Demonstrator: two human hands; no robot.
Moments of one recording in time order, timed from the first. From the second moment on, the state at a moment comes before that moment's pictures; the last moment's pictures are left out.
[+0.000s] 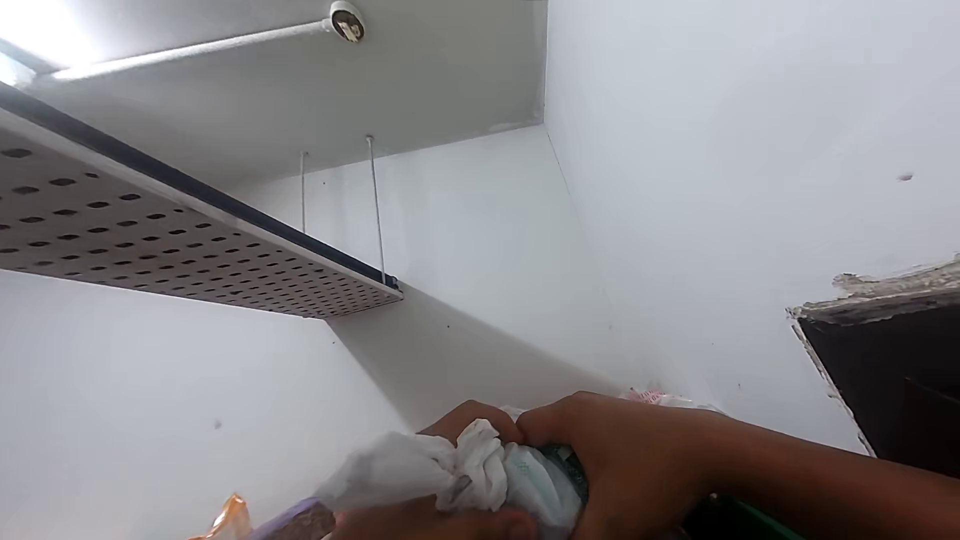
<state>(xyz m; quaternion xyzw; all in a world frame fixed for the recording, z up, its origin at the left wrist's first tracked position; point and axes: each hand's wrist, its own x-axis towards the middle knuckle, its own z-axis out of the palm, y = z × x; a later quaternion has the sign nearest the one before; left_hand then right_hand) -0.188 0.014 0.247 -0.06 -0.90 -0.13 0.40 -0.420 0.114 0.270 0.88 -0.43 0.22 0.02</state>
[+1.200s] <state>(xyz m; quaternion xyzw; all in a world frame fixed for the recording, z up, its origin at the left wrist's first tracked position) -0.190 -0.004 0.215 -0.01 -0.82 0.23 0.53 -0.433 0.078 0.245 0.82 -0.48 0.30 -0.03</state>
